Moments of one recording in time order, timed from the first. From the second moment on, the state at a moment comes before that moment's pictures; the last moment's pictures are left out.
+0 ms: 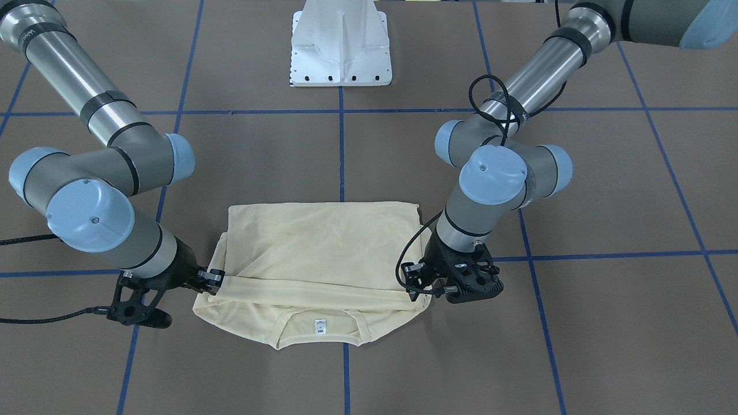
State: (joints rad) left arm -0.80 -2.40 -1.13 -2.16 -1.93 -1.28; right arm 0.92 -0.87 1.22 -1.23 2.20 1.13
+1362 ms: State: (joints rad) left arm -0.82 -2.27 -1.49 -1.98 -1.93 -1.29; right arm 0.69 -1.13 1.58 -1.19 2.10 1.33
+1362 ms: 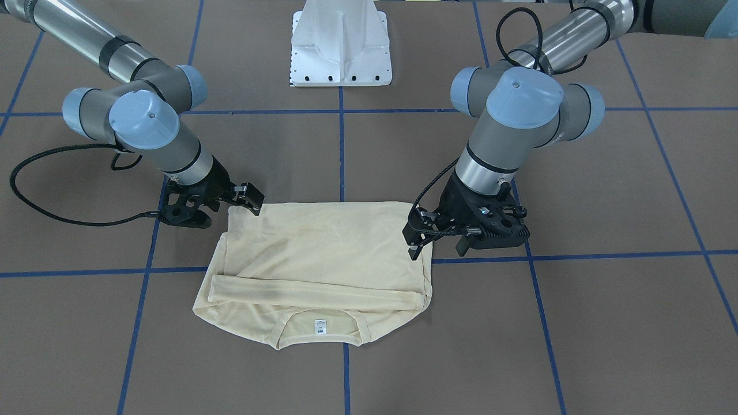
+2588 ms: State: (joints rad) left arm -0.81 -2.26 -1.50 -1.98 -1.93 -1.29; right arm 0.67 -1.12 1.56 -1.20 2.10 1.32
